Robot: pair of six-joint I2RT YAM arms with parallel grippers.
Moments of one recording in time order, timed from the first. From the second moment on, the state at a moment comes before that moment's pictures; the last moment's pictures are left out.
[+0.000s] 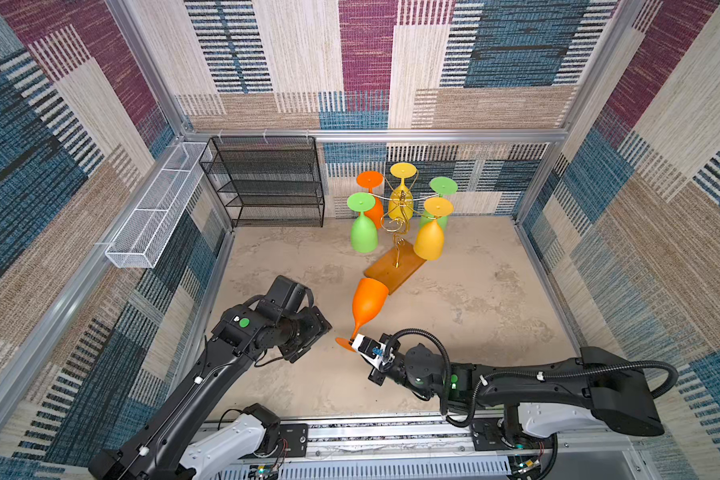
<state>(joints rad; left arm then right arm) -0.53 1.00 1.10 -1.17 0.18 -1.17 1.33 1.34 0.63 0.53 0.36 -0.23</state>
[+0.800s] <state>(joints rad) -0.39 1.00 1.01 -1.02 0.40 -1.36 1.34 1.47 0.69 0.61 0.56 -0.45</state>
